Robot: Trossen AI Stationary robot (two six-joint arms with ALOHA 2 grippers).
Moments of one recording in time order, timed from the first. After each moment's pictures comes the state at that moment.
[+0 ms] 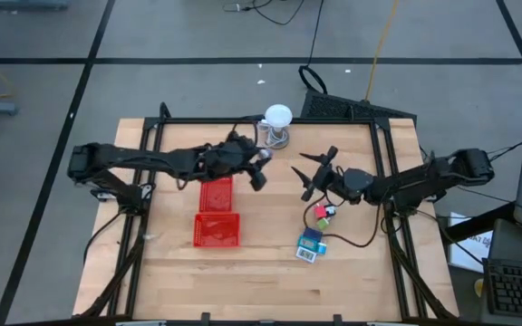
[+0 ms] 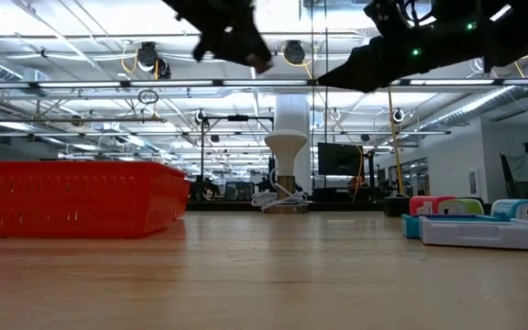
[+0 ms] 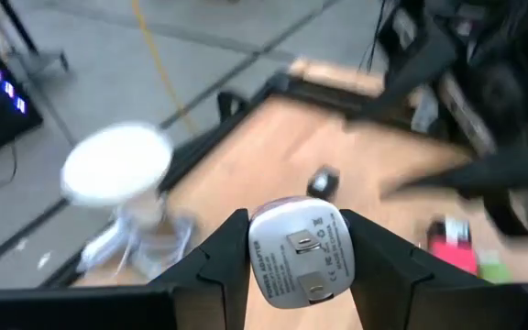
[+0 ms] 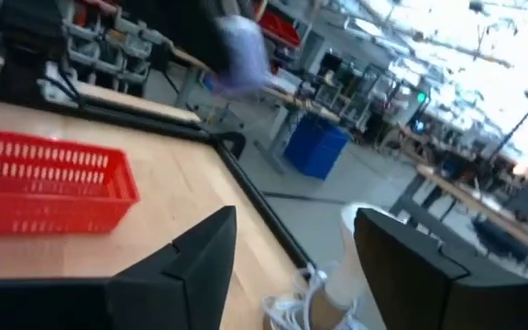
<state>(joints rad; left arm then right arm) 0.05 1.49 1.20 -0.16 -0.42 -0.20 0.04 1.26 0.46 0.81 0.62 -0.41</state>
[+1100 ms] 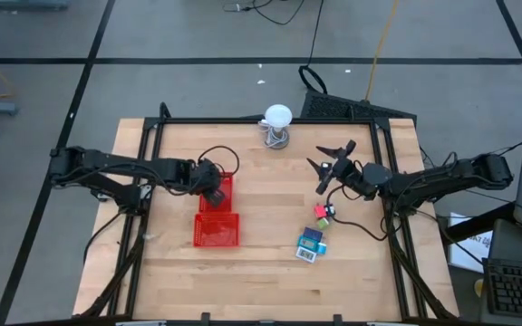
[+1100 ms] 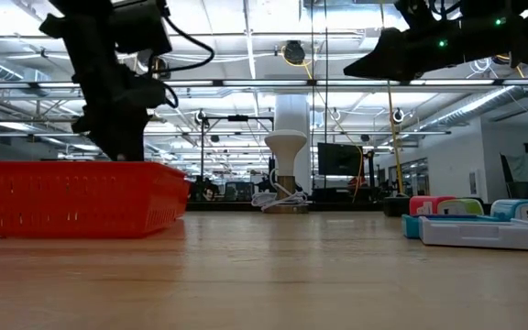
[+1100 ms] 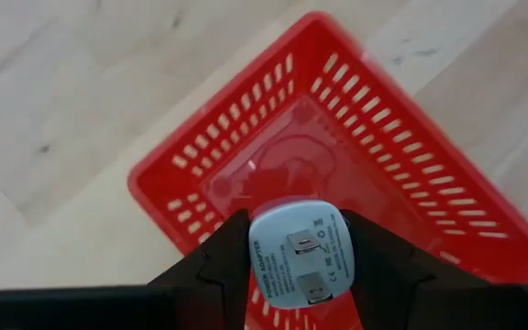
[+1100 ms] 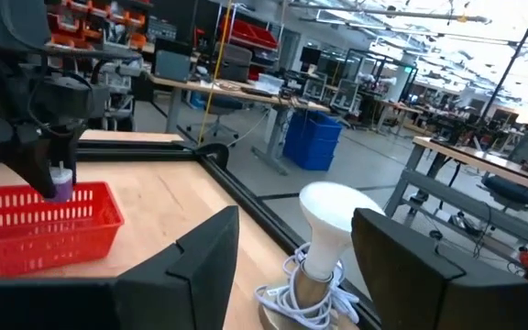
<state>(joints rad) 0.08 1.31 0.78 -0.68 -0.23 -0.74 0.00 1.01 0.36 0.70 0.63 -0.25</state>
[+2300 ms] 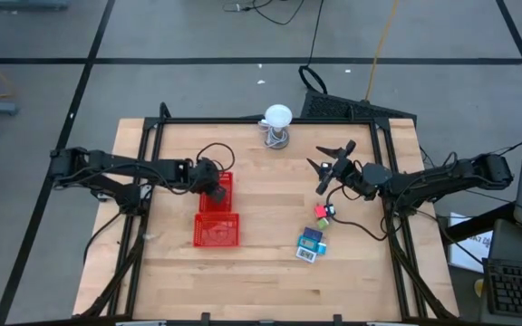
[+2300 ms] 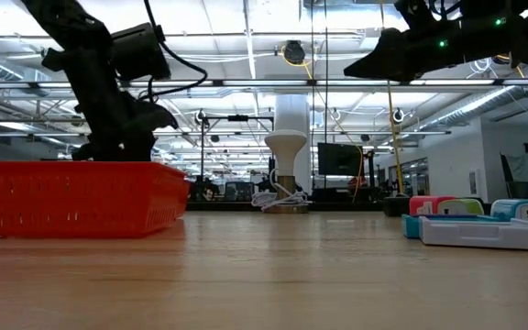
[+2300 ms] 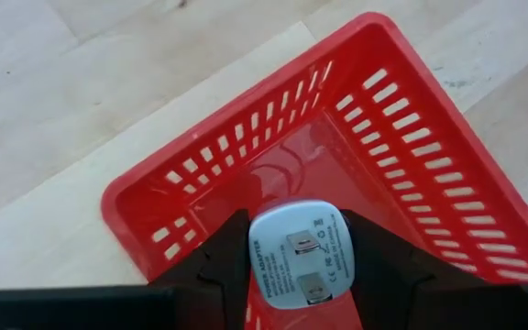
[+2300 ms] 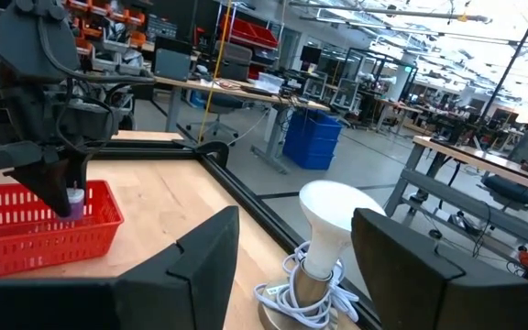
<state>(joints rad) 0.15 1.34 0.64 -0.42 -0.18 -0.79 0.00 1.01 0.36 0.69 0.63 -0.25</state>
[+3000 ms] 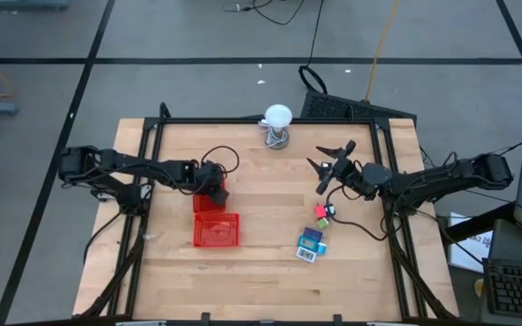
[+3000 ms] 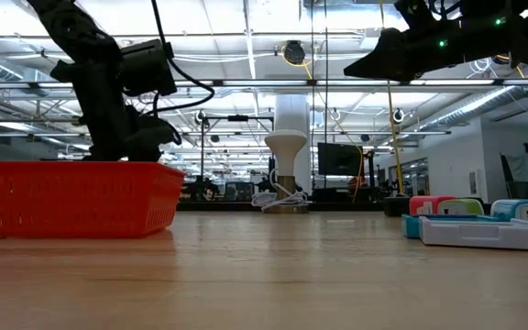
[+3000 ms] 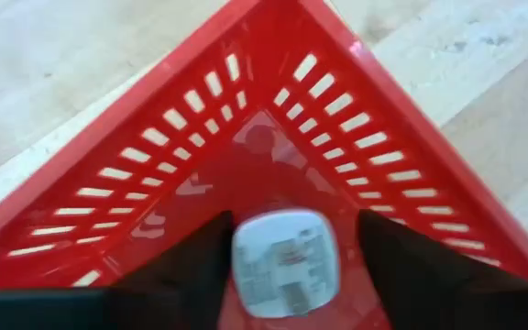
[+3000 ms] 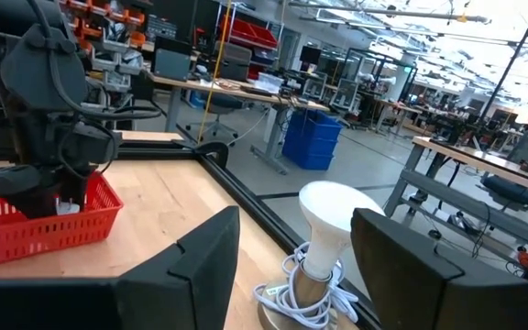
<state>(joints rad) 0.17 1.42 0.64 -0.39 -0.11 -0.75 0.00 1.01 0.36 0.69 0.63 -0.25</state>
